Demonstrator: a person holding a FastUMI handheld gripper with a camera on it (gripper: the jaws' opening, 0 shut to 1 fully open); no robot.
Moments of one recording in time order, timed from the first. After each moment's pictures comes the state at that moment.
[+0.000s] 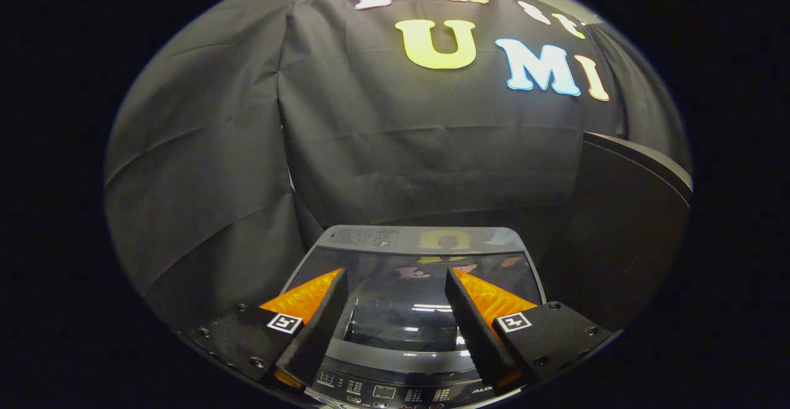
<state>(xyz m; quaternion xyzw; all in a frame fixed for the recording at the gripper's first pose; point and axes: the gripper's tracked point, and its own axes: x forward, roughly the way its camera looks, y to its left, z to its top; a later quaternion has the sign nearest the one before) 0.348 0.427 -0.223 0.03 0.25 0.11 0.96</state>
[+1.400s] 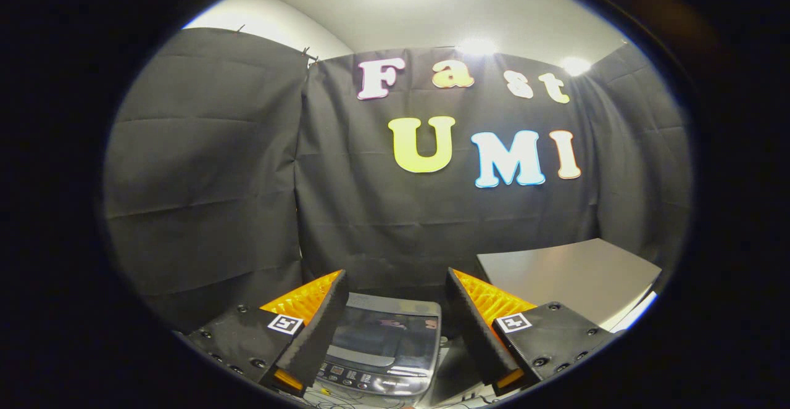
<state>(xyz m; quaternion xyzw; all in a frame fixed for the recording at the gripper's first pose) 0.222 0.263 0.005 0.02 0.07 0.11 0.99</state>
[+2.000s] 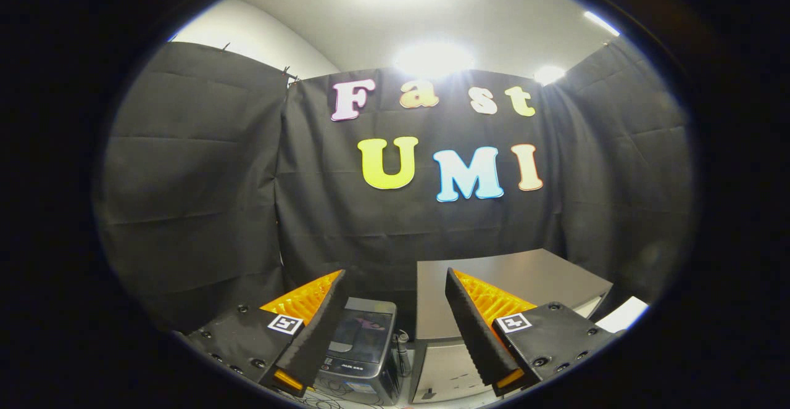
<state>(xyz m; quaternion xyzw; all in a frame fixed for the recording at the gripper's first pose) 0.149 0.148 0.041 0.02 0.04 0.06 1.00</state>
